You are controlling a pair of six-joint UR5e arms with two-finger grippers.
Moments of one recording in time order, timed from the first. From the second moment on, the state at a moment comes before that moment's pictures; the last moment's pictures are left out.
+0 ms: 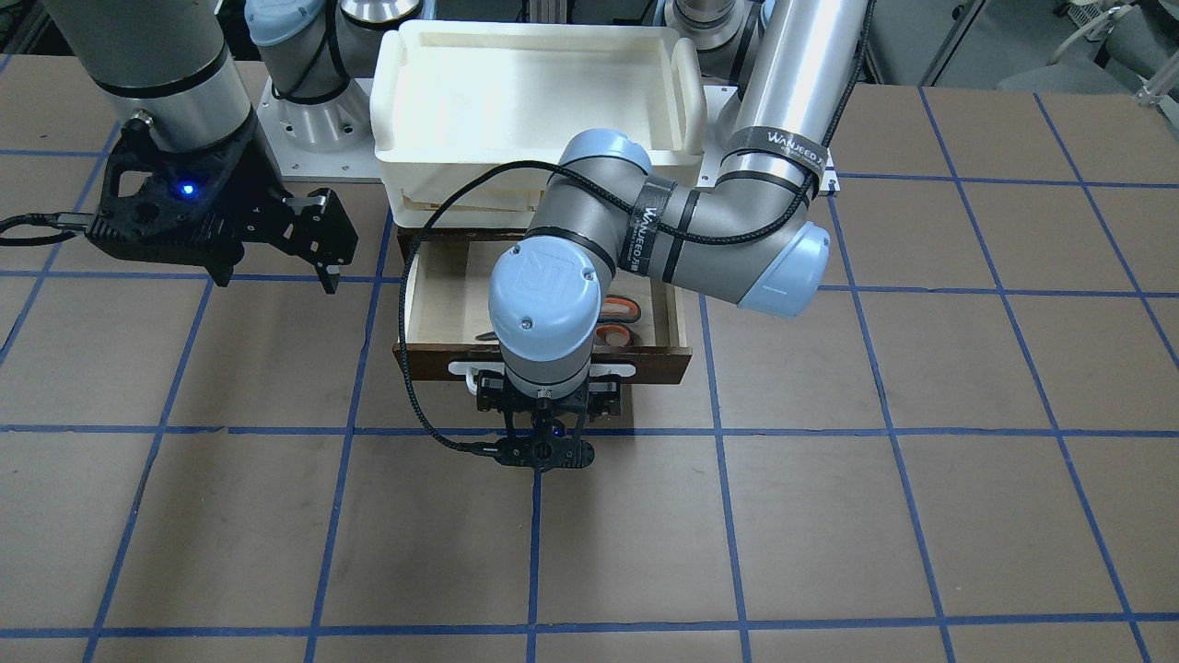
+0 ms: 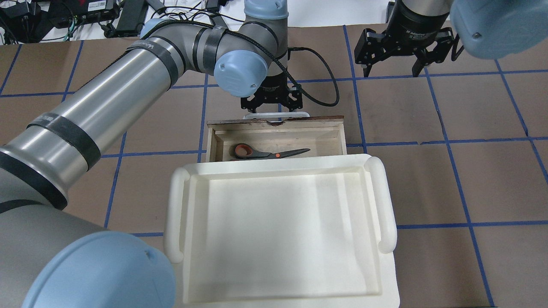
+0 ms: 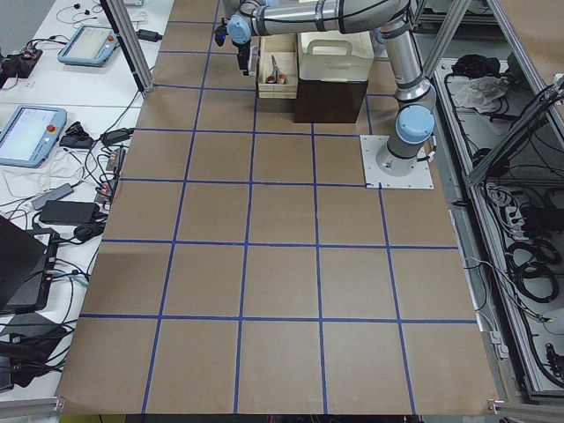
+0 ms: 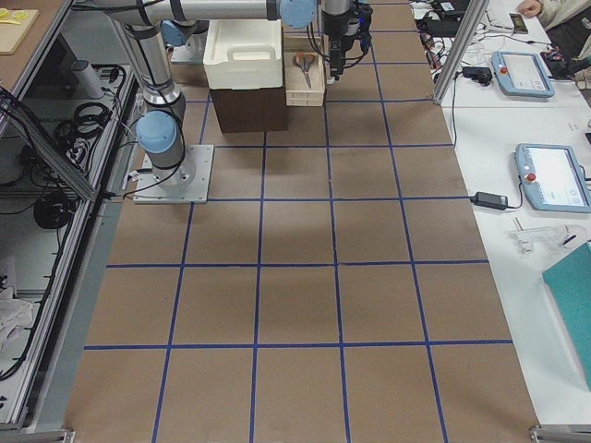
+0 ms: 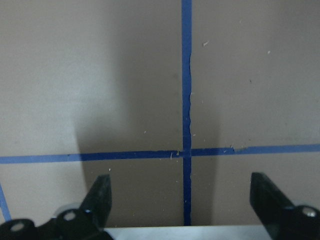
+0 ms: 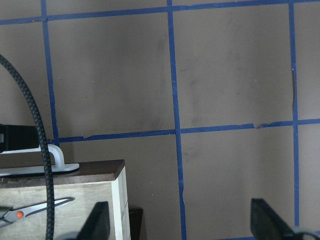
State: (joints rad) left arm -1.92 -2.14 -1.32 -1.40 1.55 -0.32; right arm 1.61 -1.48 1.49 -1.65 -1.58 0.10
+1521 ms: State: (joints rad) left arm -1.93 -2.07 -1.43 -1.70 1.41 -0.34; right arm 1.61 -1.48 1.49 -1.68 -1.59 0.09
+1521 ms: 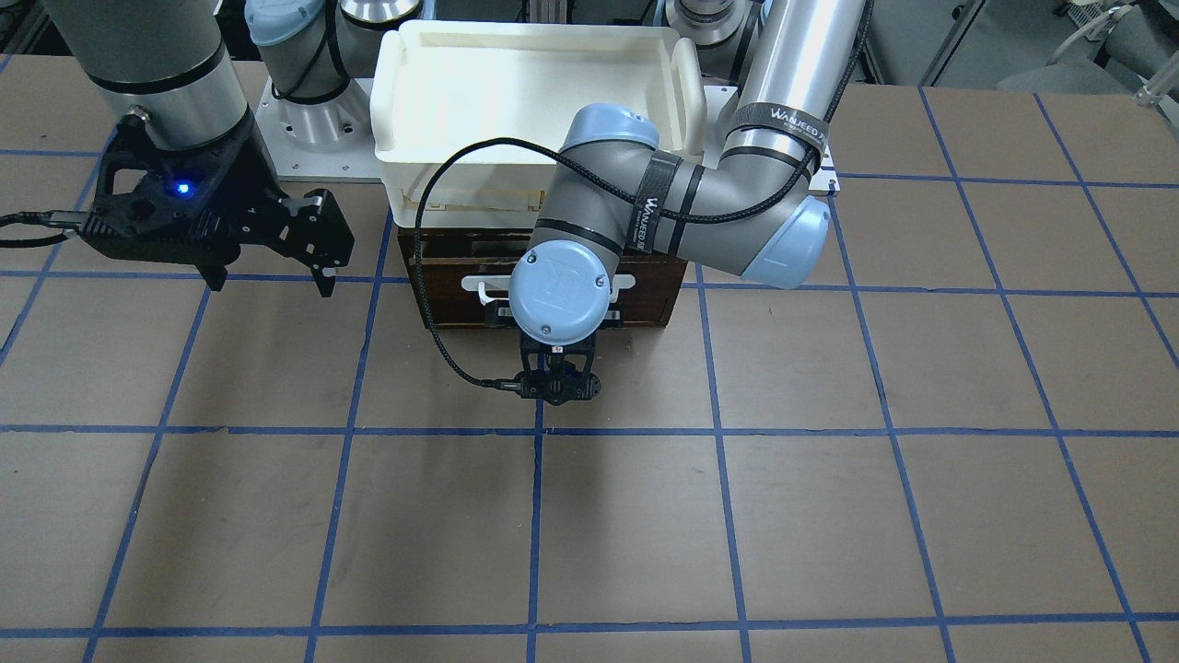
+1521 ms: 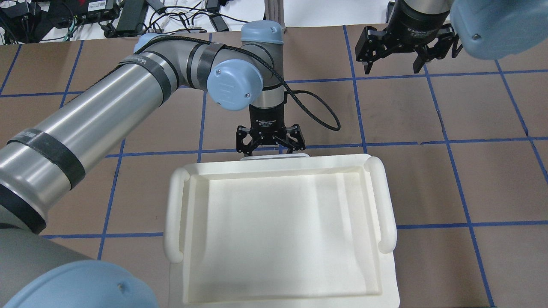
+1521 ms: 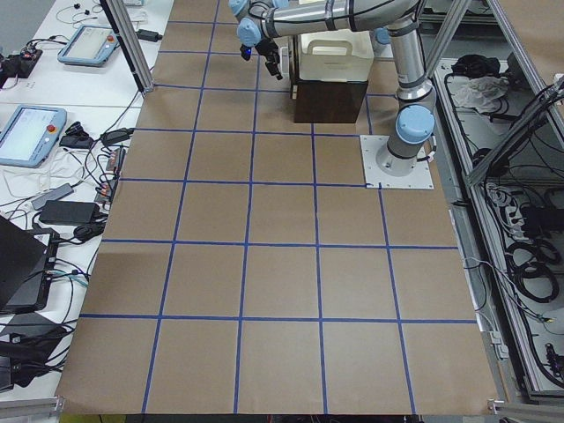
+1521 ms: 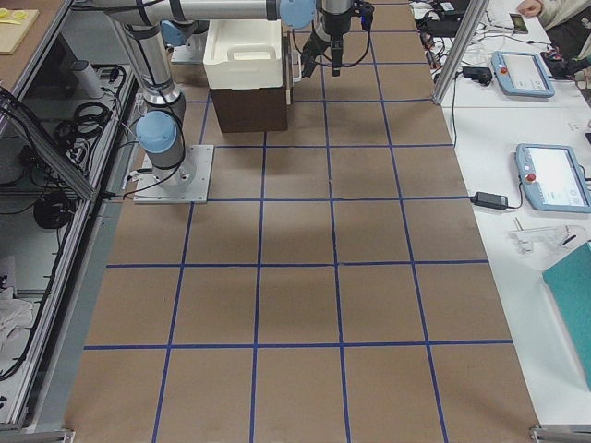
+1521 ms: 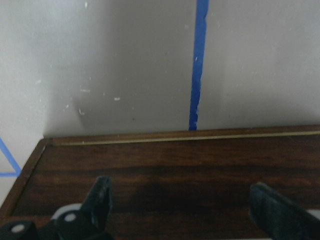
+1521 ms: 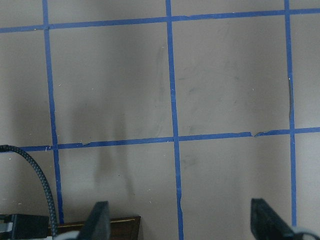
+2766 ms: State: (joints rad) left arm -1.88 -1.98 -1.40 -1.52 1.44 -0.40; right arm 1.60 -1.49 1.49 -1.65 -1.59 0.09
